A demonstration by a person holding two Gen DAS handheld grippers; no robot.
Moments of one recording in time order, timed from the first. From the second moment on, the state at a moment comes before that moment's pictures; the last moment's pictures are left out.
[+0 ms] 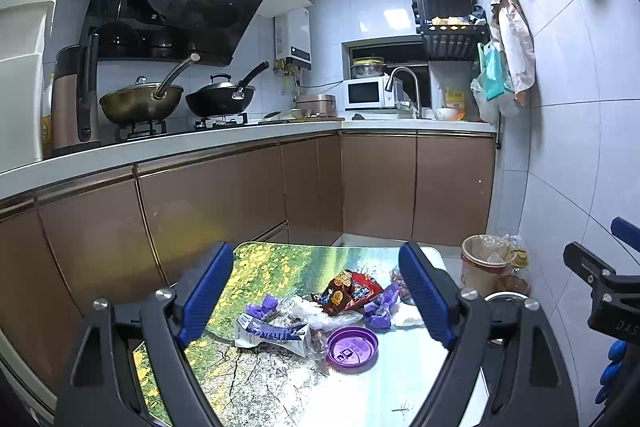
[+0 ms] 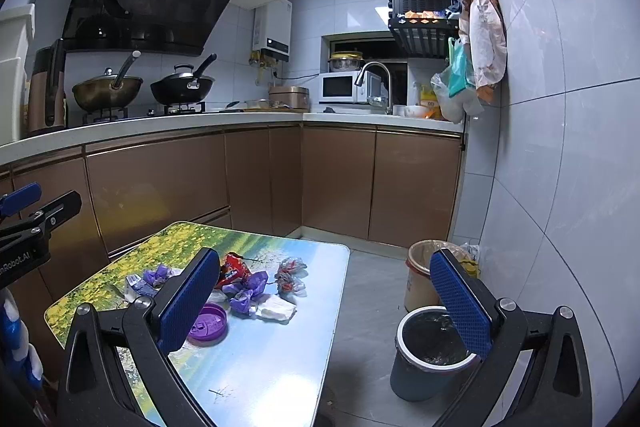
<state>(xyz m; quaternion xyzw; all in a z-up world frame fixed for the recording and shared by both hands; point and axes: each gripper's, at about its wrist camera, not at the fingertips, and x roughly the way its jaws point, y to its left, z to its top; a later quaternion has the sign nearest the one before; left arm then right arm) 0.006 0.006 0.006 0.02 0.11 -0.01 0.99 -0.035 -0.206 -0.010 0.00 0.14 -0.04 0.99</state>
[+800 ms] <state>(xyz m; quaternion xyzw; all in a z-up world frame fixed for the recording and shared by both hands) 0.048 0.016 -0.012 0.02 0.15 0.00 0.99 0.013 -0.199 -0.025 -0.01 0.17 -0.02 0.98</state>
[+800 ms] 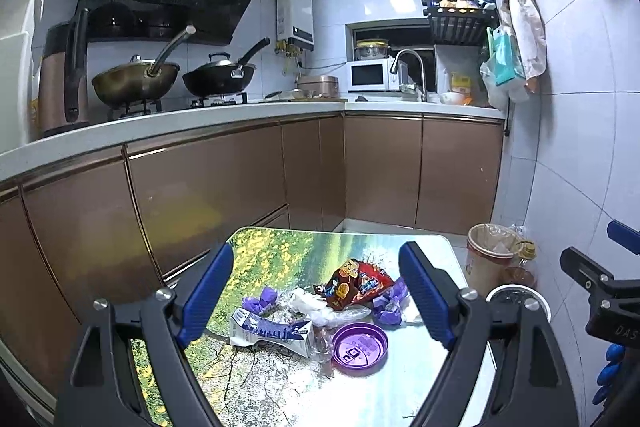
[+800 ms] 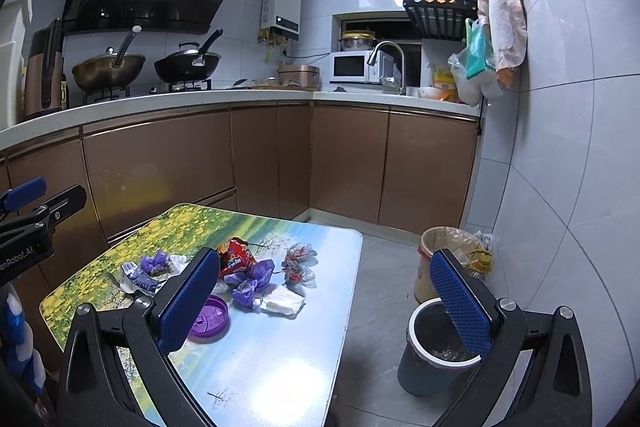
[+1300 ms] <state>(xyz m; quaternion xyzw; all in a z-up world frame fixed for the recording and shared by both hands) 0.093 0.036 -0.038 0.00 0.19 -0.01 0.98 0.054 -0.200 -0.050 0.00 0.20 0.00 0.98</state>
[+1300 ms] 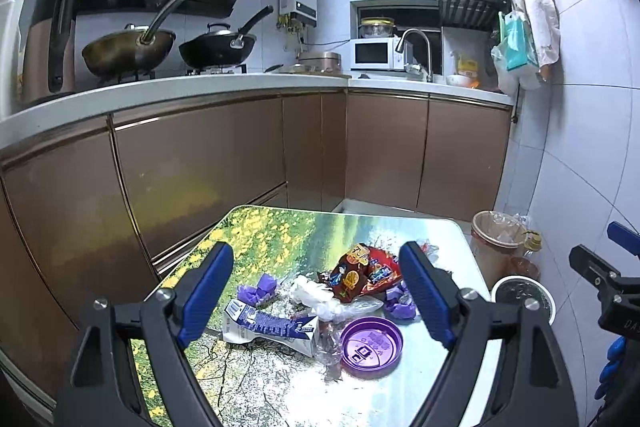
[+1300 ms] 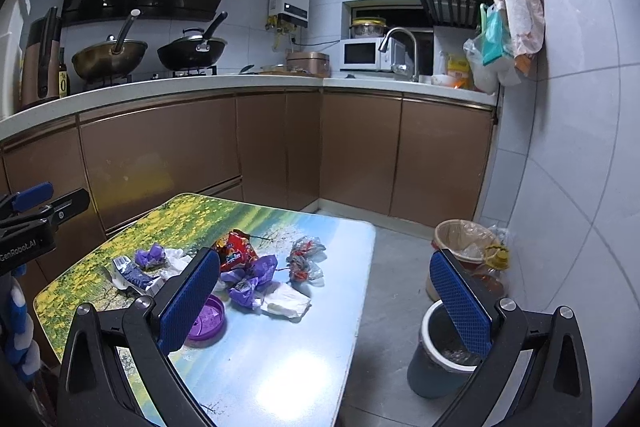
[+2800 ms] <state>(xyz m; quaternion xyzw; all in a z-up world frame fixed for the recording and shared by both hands) 0.215 0.021 -0.216 -0.19 0.54 -0.10 0.81 0.265 -0.187 -0.216 -0.07 0.44 0.29 0.85</state>
